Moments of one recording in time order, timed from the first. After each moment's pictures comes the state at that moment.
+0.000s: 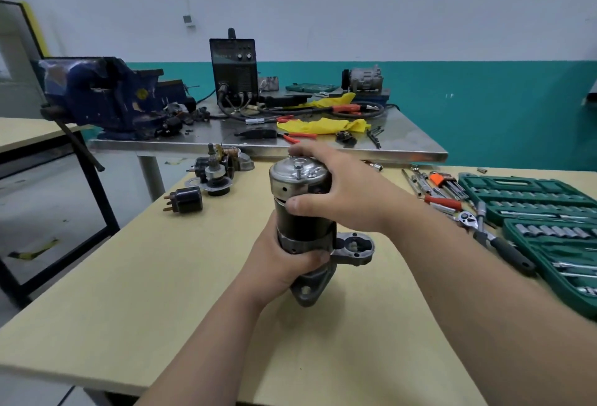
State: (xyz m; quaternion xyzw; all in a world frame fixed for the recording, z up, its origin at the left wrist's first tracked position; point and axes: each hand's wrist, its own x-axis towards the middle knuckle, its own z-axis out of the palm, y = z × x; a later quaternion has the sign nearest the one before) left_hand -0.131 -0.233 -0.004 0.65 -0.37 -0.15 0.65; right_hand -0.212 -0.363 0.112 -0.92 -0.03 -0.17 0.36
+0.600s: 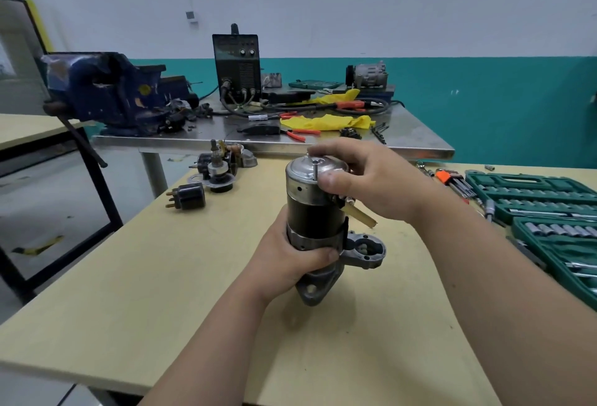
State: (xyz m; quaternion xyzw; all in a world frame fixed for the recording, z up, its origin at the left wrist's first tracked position) left_hand -0.131 -0.235 -0.002 0.65 -0.39 -0.15 0.63; right_hand -0.220 -0.384 0.114 -0.92 -0.02 -0.16 0.37
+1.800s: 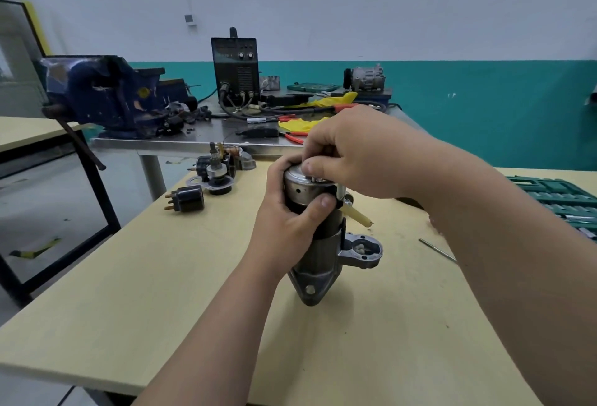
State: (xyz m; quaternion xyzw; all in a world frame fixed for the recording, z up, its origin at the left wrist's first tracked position) left_hand -0.142 -0.247 0.046 0.59 -0.44 0.05 0.67; right_hand -0.227 -0.354 0.168 -0.98 -0.07 -0.18 0.06
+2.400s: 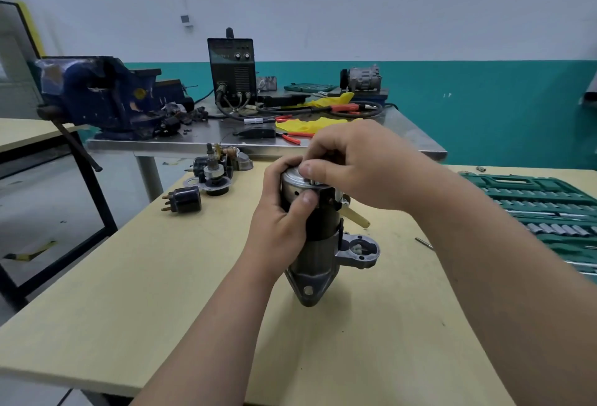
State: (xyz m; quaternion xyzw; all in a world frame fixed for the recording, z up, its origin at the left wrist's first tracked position) left_hand -0.140 -0.246 0.044 0.61 -0.42 0.04 0.67; right_hand -0.230 -0.360 0.148 -0.95 -0.08 -0.24 0.17
